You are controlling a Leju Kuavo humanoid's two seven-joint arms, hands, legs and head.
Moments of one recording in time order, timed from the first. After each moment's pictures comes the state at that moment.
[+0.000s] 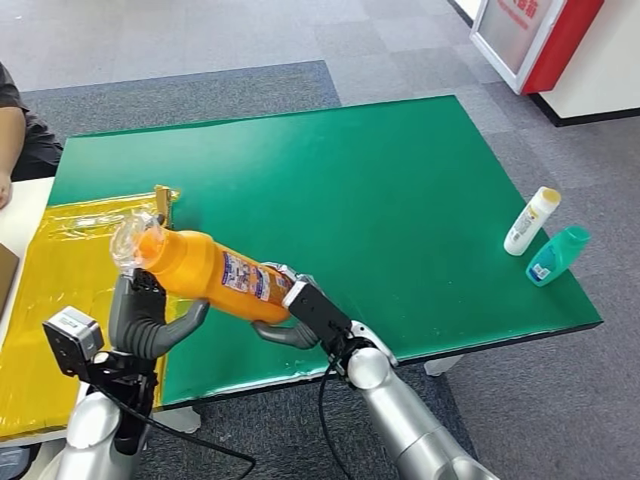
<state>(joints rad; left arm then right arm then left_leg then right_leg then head) -0.11 -0.22 -0.14 -1.53 -0.27 -0.20 -0.51 -0.29 0.21 0.27 -1.12 0.45 0.12 -0.27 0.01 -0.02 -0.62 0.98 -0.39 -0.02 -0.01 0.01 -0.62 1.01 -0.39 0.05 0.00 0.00</state>
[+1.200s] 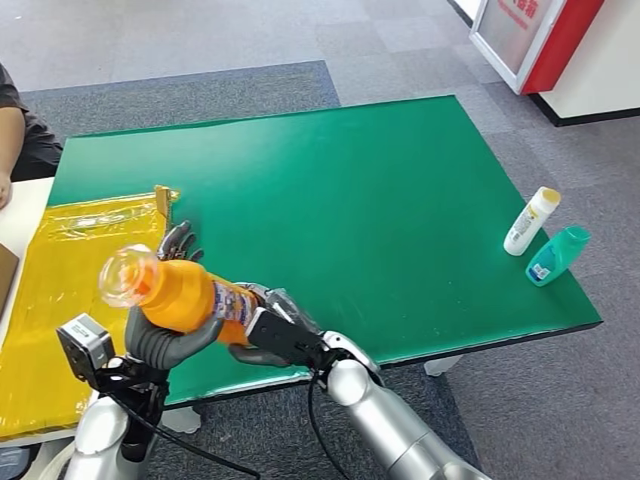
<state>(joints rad) -0.09 -0.22 -0.19 -1.54 -0.23 -0.28 -0.51 -0.29 0.21 0.41 -1.12 0.55 0.09 -0.23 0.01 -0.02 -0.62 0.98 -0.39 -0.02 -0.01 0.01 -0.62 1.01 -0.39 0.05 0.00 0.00</state>
